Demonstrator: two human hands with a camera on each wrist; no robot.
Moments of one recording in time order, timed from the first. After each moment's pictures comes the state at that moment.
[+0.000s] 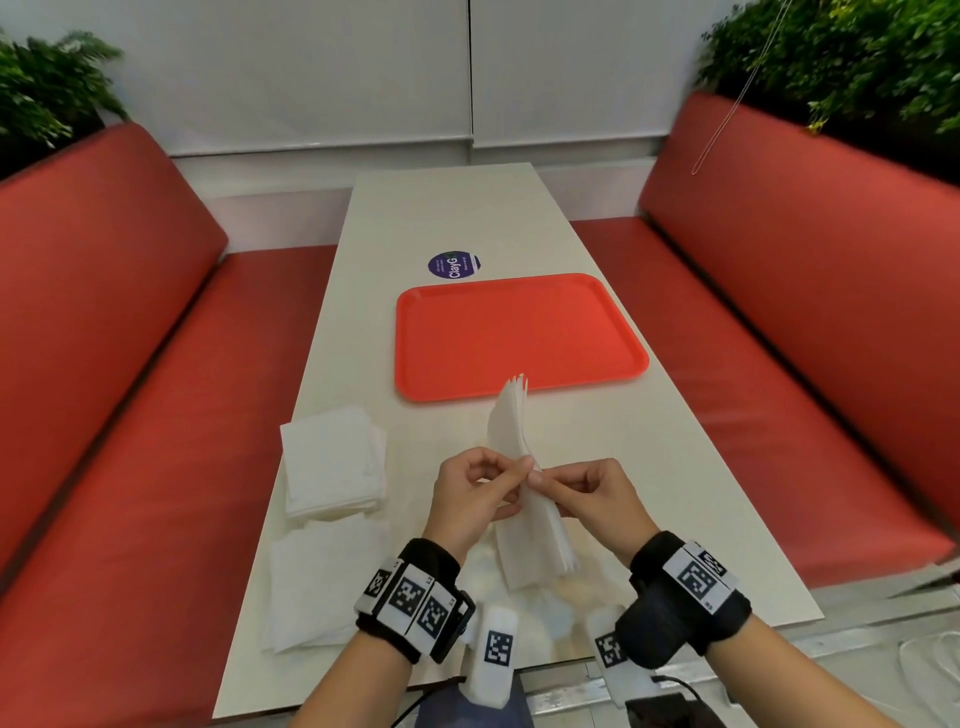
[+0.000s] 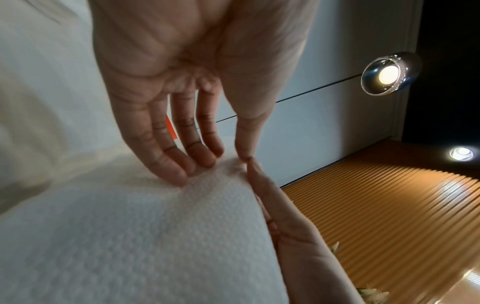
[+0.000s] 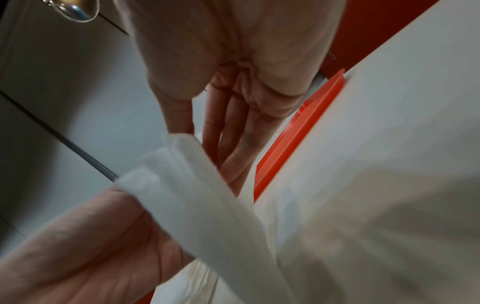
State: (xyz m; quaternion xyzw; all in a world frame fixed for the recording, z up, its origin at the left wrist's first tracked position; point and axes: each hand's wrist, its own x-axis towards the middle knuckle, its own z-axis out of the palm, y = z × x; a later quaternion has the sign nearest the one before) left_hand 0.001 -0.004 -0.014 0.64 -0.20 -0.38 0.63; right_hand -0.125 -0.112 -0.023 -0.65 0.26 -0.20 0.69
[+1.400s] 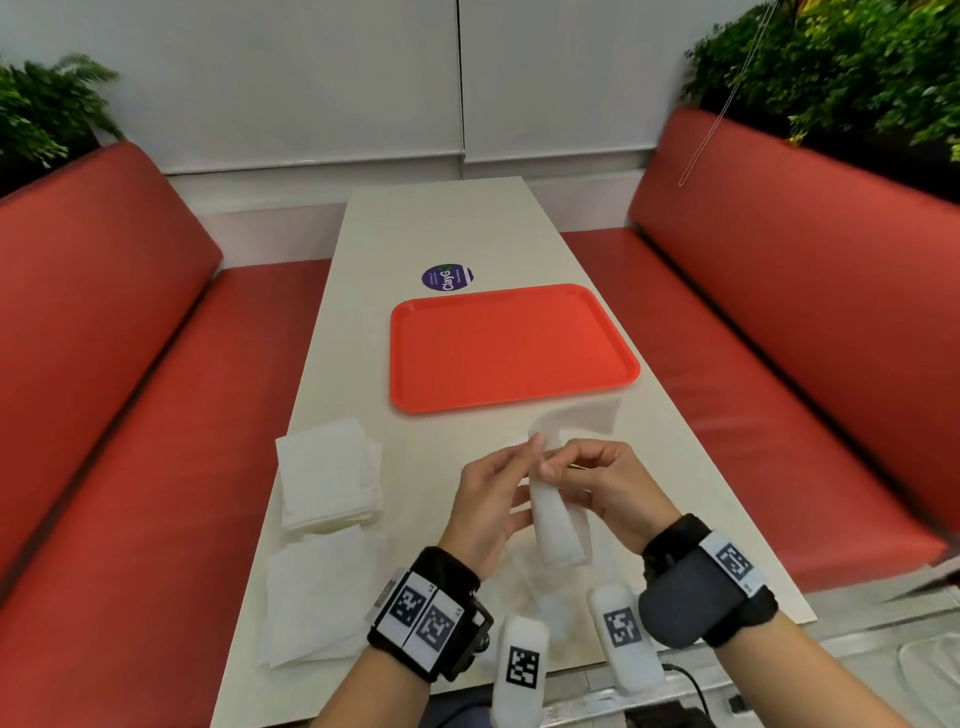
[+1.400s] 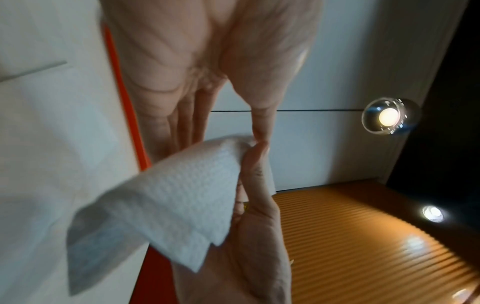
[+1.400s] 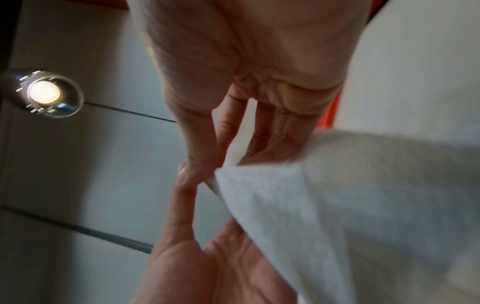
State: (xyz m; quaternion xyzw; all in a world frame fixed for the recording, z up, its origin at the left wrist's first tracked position) left_hand -0.023 -0.009 0.020 0.53 -0.21 -0.48 0.66; right_hand -0.129 -0.115 0.027 -0.57 0.26 -0.21 0.75
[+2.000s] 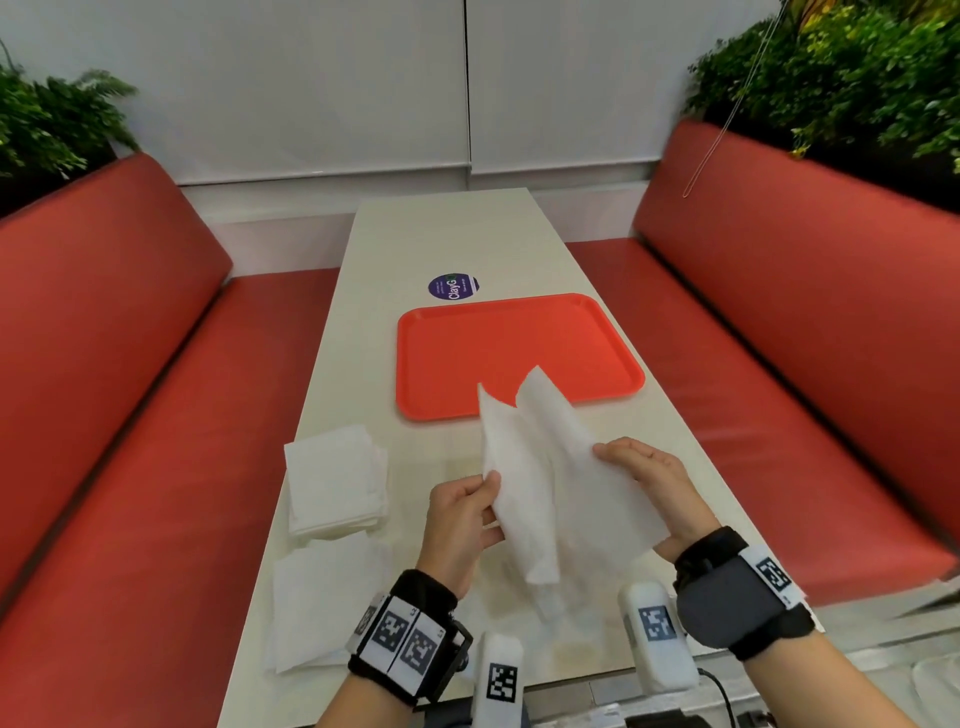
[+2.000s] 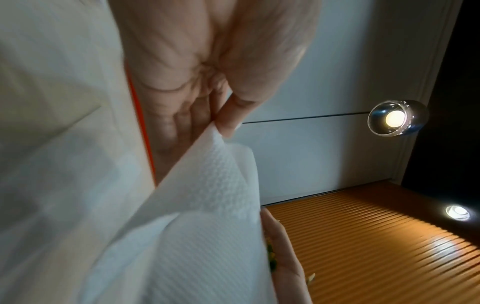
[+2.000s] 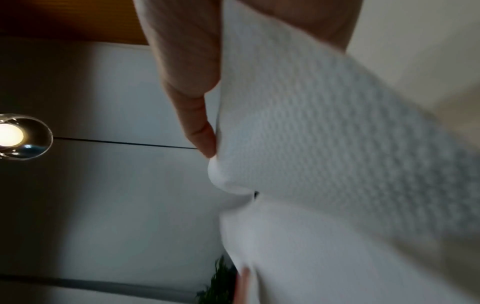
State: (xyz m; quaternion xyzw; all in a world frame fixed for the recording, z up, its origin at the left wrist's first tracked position) left_hand -0.004 0.009 -0.002 0.61 -0.15 -0.41 0.66; right_hand -0.151 -0.133 0.029 -0.49 0.37 -0.25 0.74
